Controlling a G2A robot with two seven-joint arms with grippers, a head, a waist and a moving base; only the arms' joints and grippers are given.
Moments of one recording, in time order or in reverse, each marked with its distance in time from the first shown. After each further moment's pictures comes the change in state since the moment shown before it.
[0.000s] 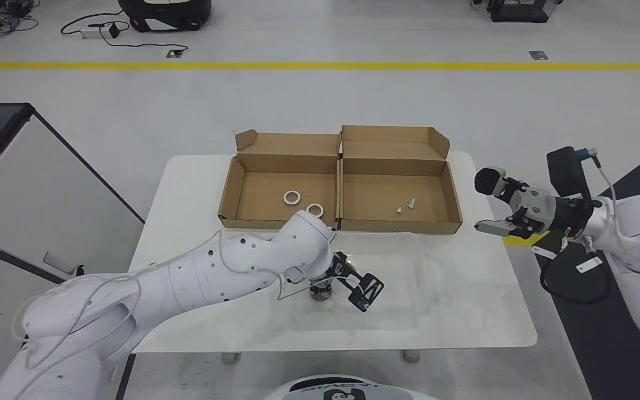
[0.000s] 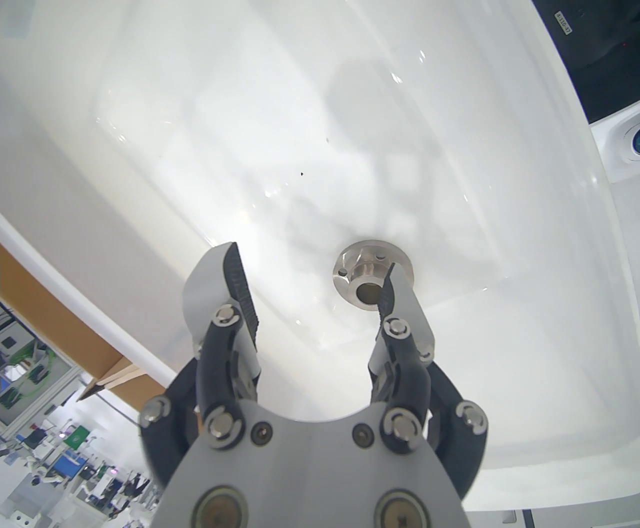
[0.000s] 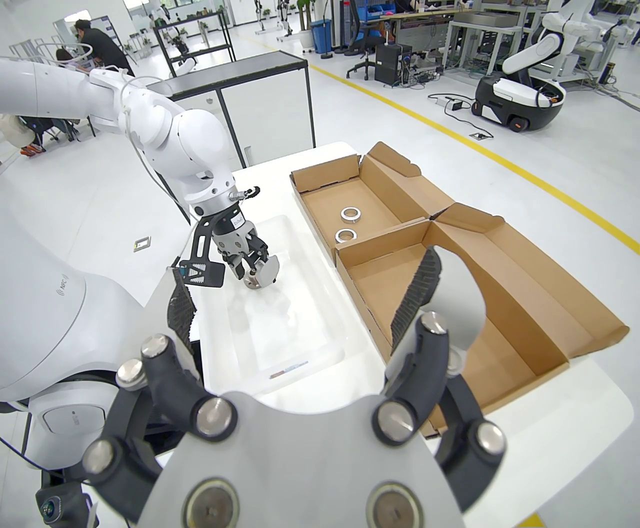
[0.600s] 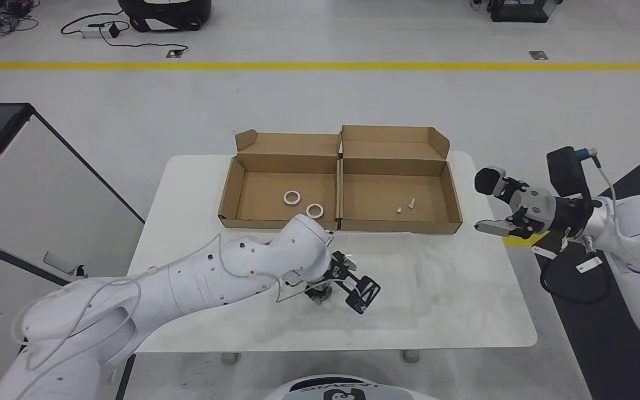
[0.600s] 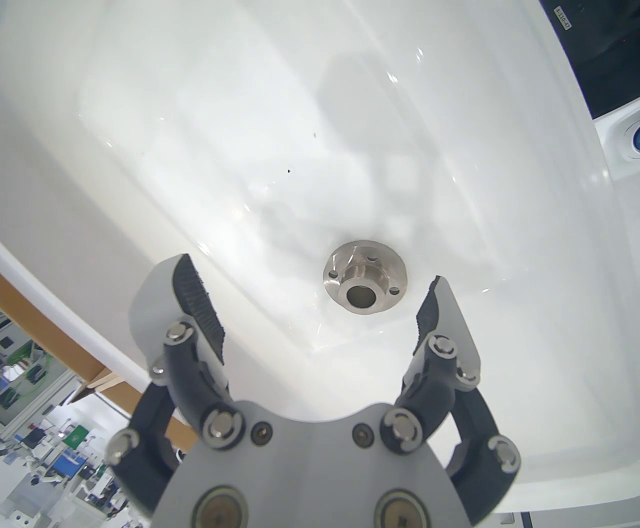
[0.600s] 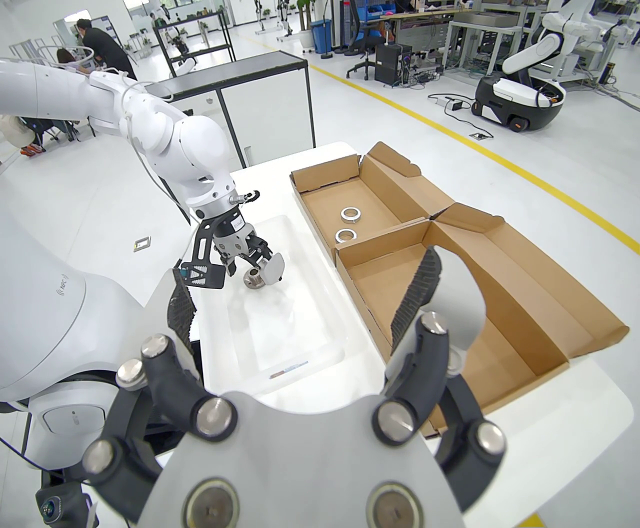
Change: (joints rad) left arm 0.028 0.008 0.000 0.009 0.042 0.000 0.009; right arm 0.000 0.000 0.000 0.000 0.000 0.000 0.000
